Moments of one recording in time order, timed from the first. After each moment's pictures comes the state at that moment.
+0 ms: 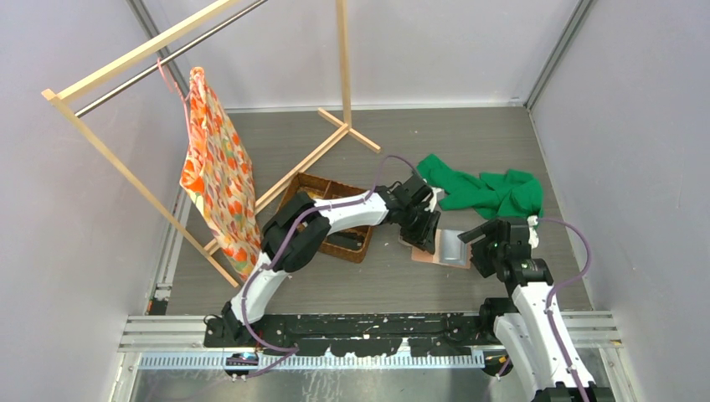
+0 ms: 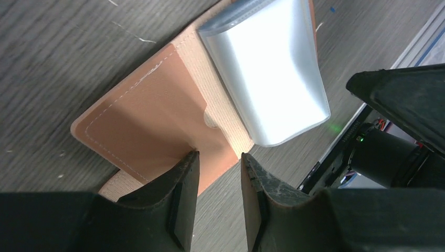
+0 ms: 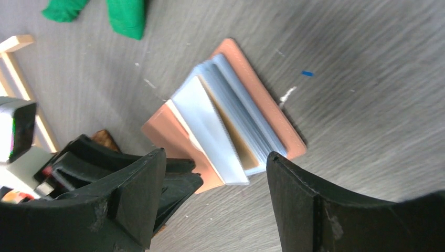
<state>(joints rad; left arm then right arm) -0.98 2.23 1.67 -0.39 0.42 -0.55 0.00 0.61 0.39 -0.63 -0.02 1.07</state>
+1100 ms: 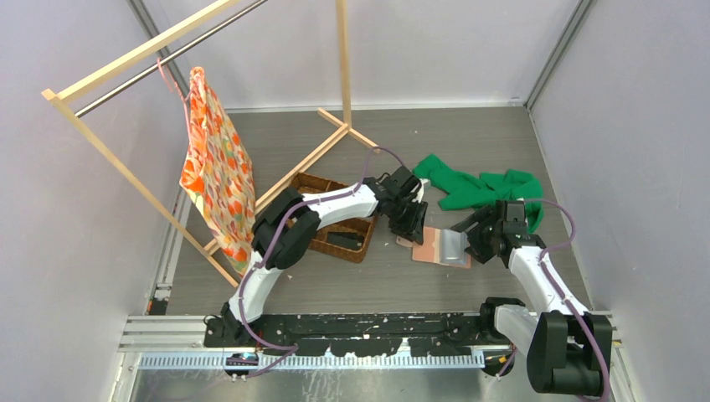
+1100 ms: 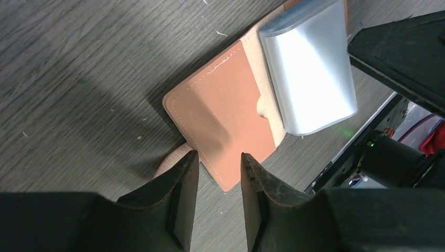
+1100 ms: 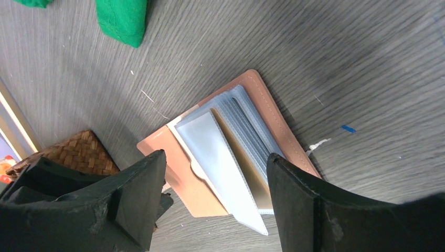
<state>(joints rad) -0.92 2.18 1.64 -0.45 0.39 -0.55 -0.07 0.98 0.44 -0.41 -0.16 0.91</state>
